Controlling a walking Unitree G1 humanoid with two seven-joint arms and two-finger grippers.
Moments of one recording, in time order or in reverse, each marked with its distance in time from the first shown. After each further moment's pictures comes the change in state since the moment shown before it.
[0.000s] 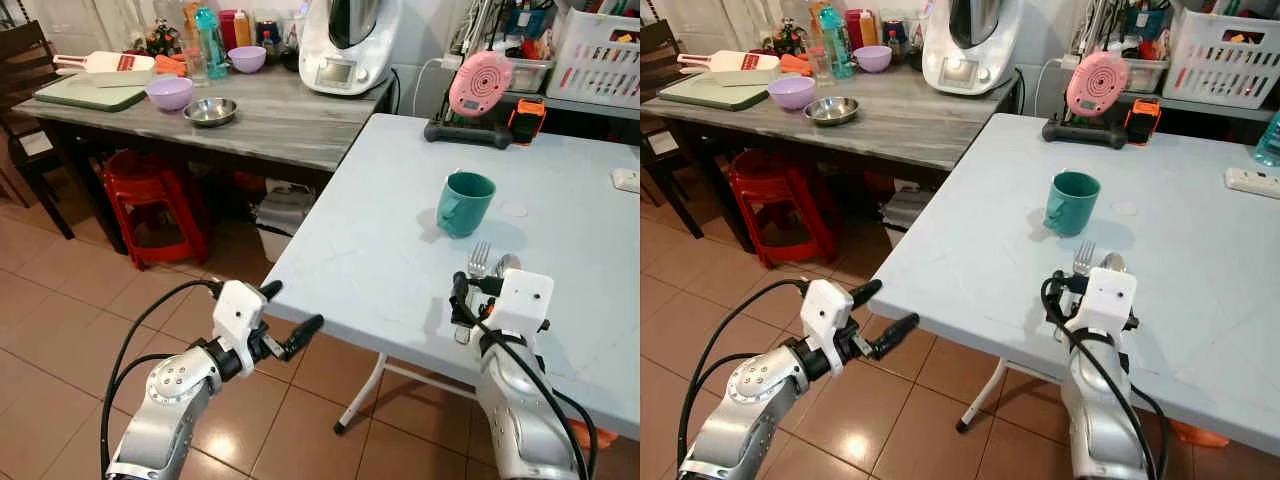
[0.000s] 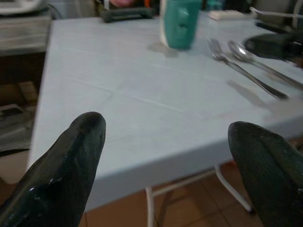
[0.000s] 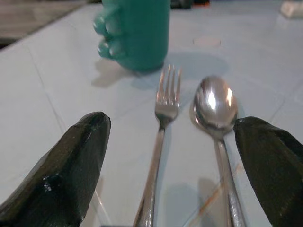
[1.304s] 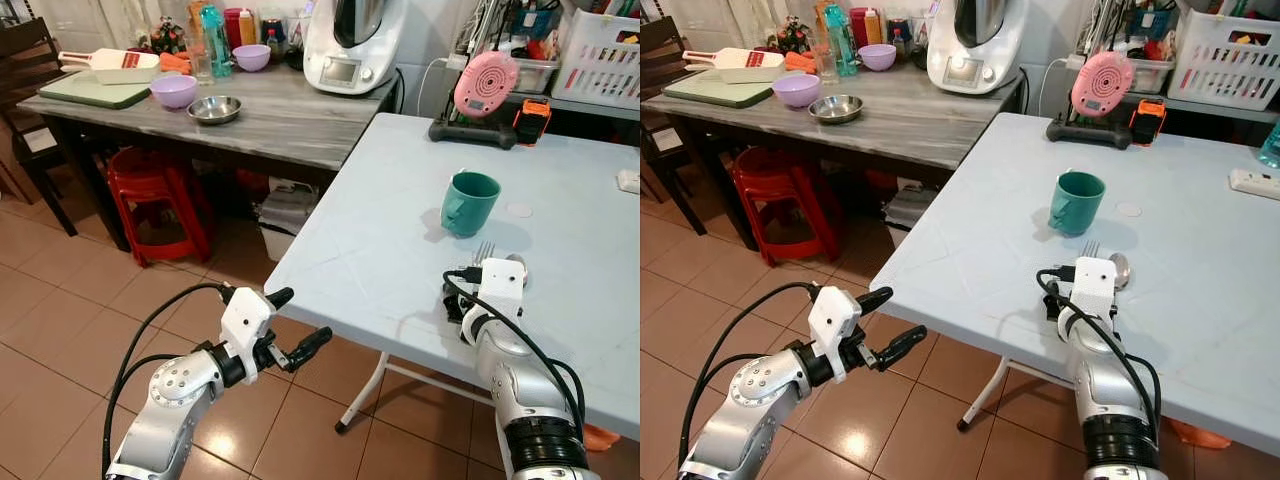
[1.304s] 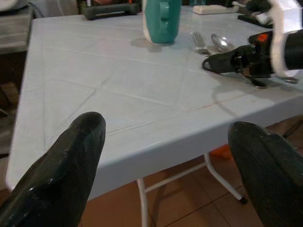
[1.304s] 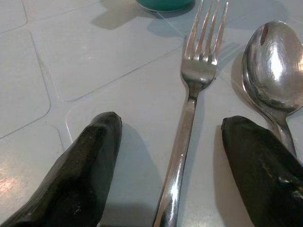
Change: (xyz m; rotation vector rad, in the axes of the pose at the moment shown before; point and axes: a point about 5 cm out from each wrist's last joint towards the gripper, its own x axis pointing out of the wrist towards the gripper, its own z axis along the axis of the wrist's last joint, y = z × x) left arm 0.001 -0.008 -0.001 0.016 0.007 -0.076; right arm 0.039 -0.003 -0.014 -0.065 0.221 0.070
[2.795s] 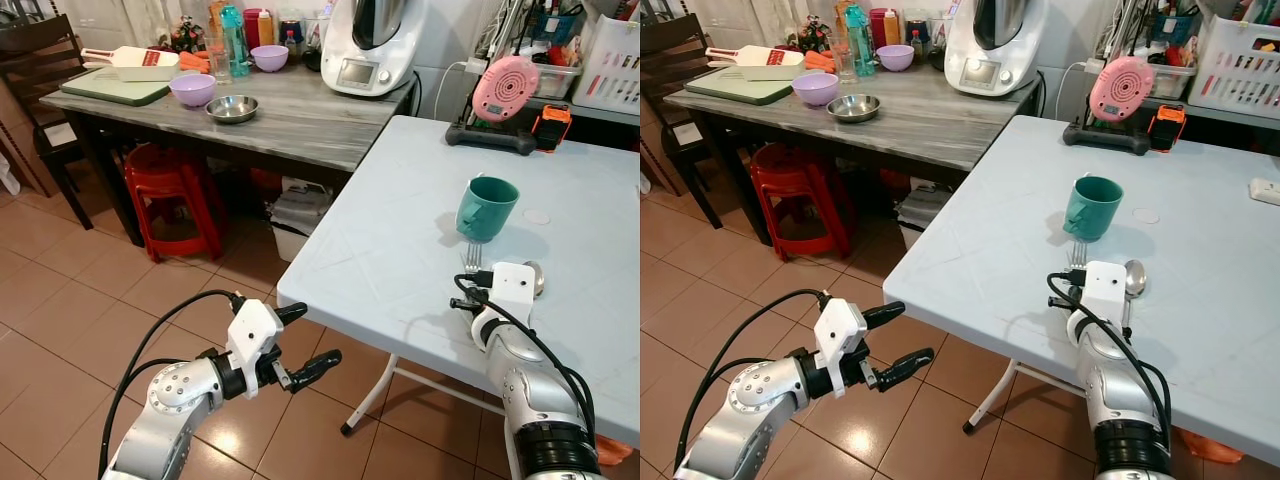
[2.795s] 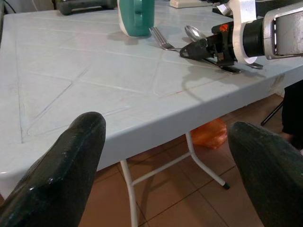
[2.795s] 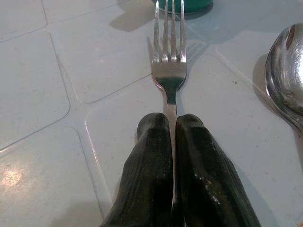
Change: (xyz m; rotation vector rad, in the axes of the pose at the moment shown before) left arm -0.004 -0.011 -0.003 0.015 0.028 -0.121; right arm 0.000 -0.013 -0.004 0.024 -0.002 0.006
